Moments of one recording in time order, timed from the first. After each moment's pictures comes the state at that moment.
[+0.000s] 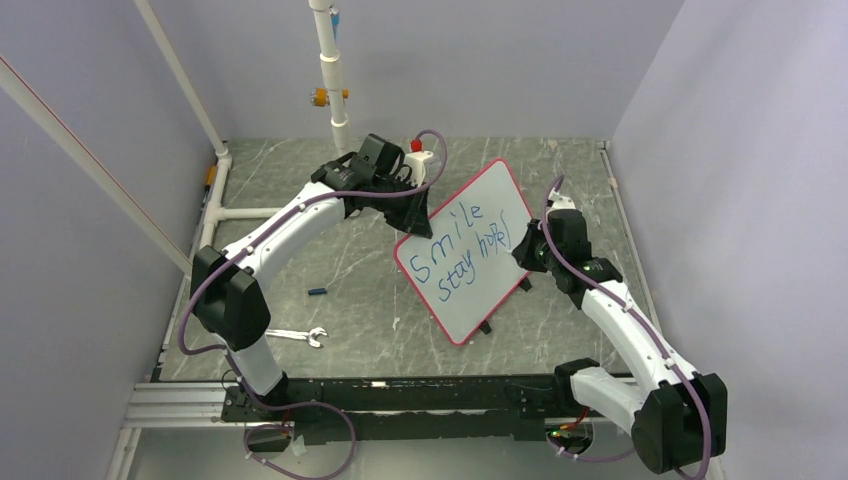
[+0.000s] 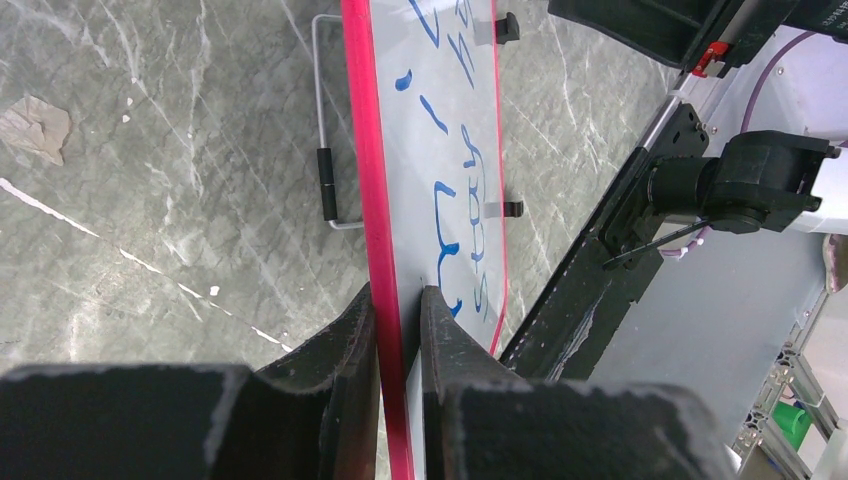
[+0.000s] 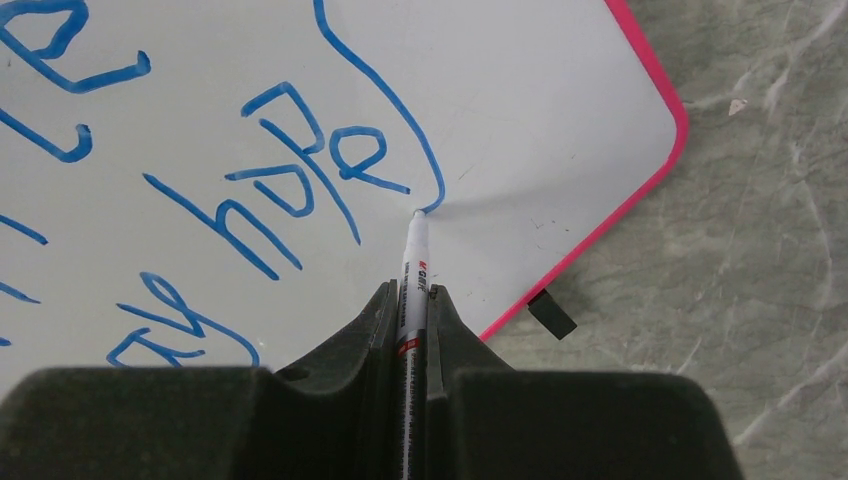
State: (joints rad) left arm -0.62 1.72 1.61 -0.73 0.53 -0.13; right arm 0.24 1.01 0.71 -0.37 -0.03 0.39
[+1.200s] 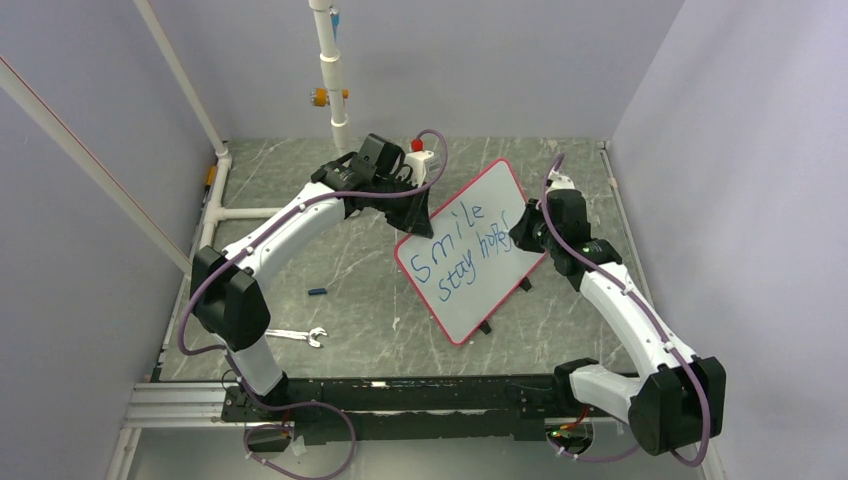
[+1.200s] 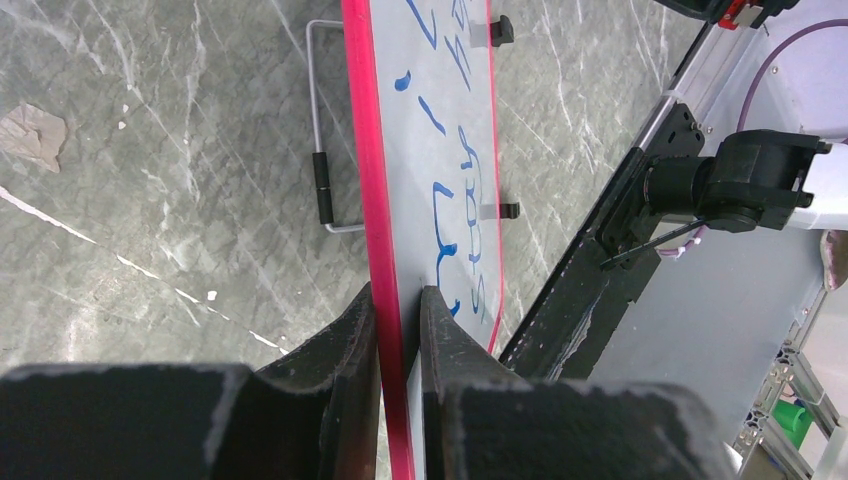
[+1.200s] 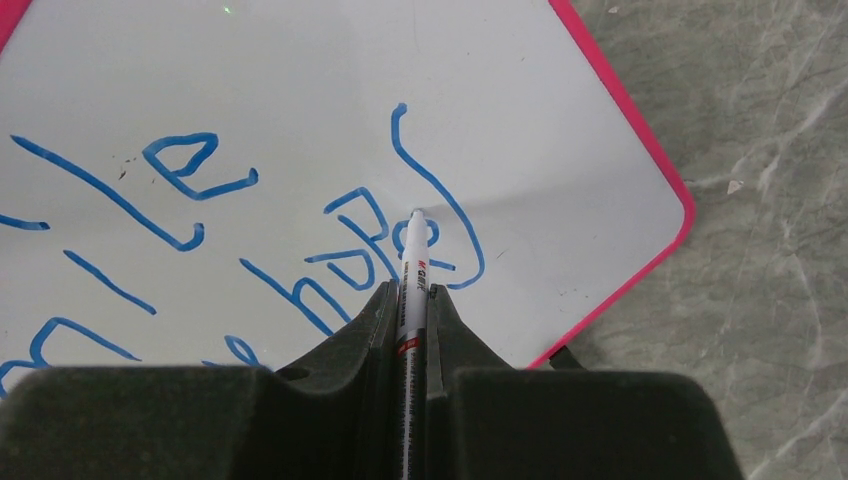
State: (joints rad) left arm -0.62 1.72 1.61 -0.72 0.53 -0.13; right arm 0.25 1.10 0.85 -0.37 -0.02 0.39
